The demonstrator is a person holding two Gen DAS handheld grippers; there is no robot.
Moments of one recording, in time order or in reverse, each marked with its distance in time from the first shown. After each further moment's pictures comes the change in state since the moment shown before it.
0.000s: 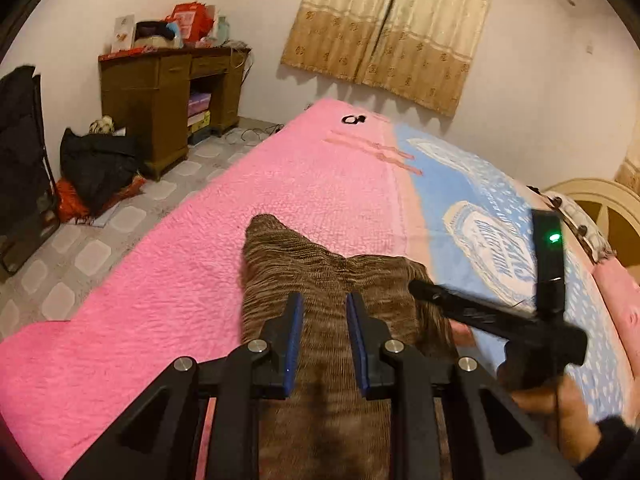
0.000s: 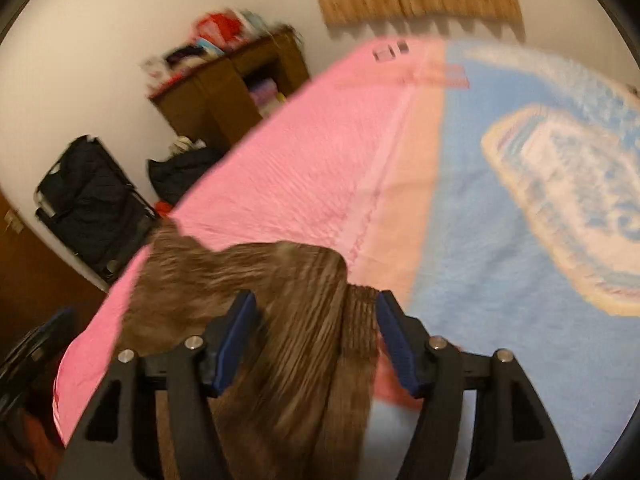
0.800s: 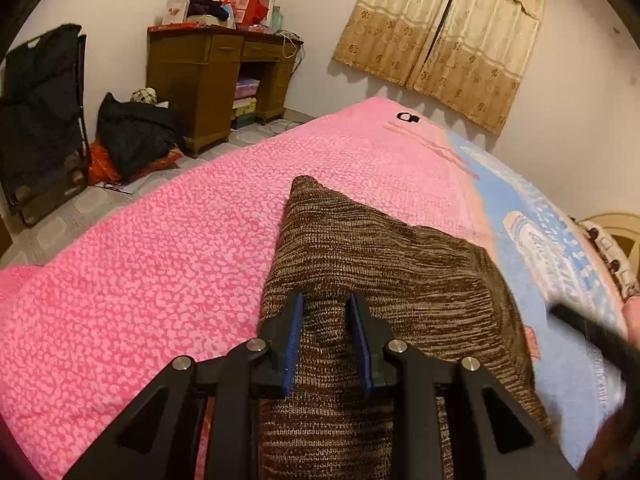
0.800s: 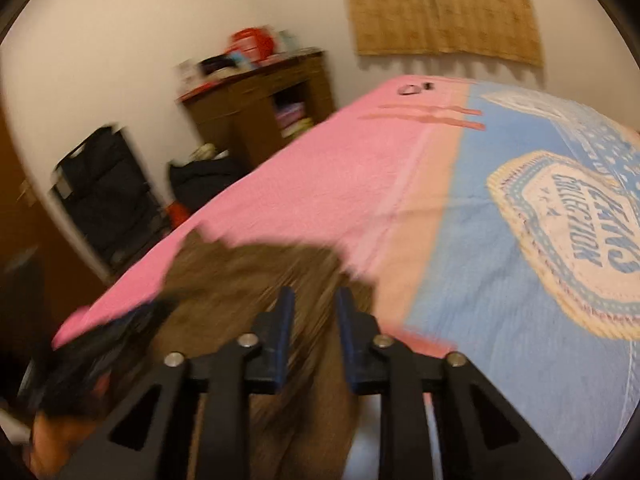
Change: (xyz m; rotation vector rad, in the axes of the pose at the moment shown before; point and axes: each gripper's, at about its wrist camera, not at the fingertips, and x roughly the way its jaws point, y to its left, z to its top) left arm 0.036 0.040 -0.040 -0.121 -0.034 0.089; right arm -0.078 0.028 -0.044 -0.197 -0.129 0.035
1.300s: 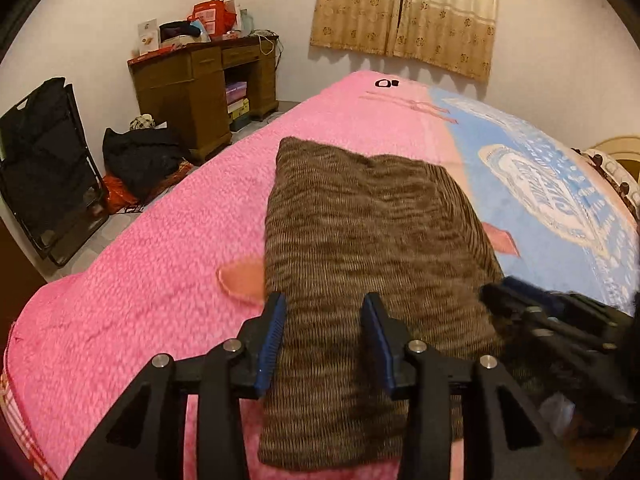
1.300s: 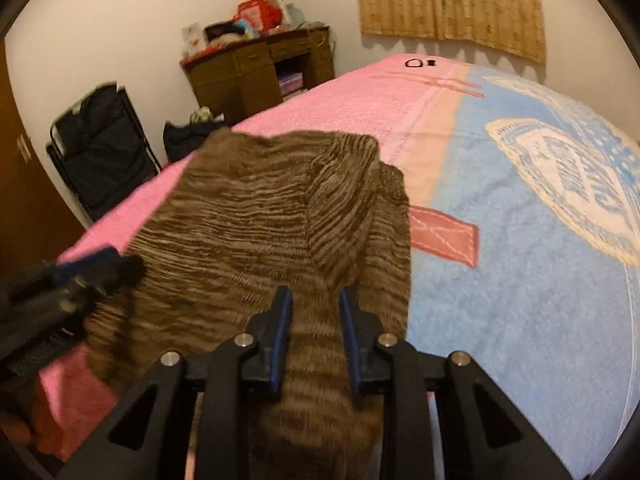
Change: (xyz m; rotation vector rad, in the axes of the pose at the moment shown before) left arm -0.073 -0.036 -0.048 0.205 0.071 0.117; right arm -0.014 0.025 -0.060 0.003 0.063 -0.070
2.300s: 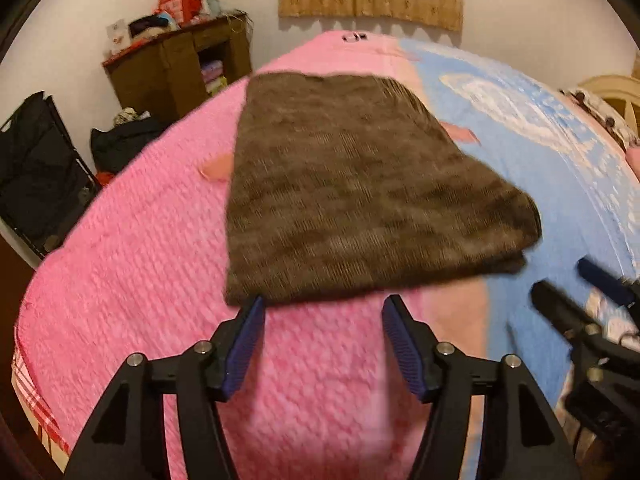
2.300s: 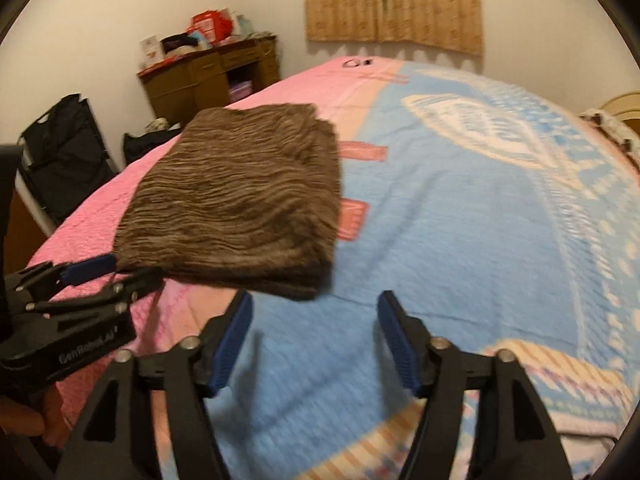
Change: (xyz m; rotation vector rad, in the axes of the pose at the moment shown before) left arm -0.024 -0.024 -0.075 0.136 0.152 -0.011; right arm -0.074 0.020 -0.089 0.071 -0.027 -0.236
